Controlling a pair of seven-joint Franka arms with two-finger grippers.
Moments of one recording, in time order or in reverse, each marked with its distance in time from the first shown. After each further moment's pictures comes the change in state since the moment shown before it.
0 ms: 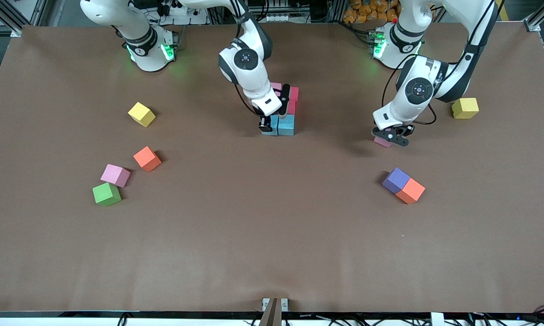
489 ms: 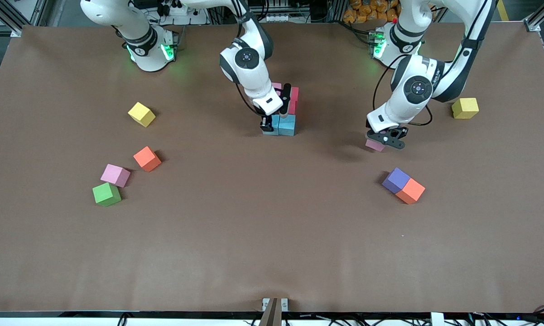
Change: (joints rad) left arm -0.059 -0.033 -0.017 0.111 -0.130 -0.116 -0.002; right arm 0.004 0.008 0.000 0.001 0.007 0.016 0.000
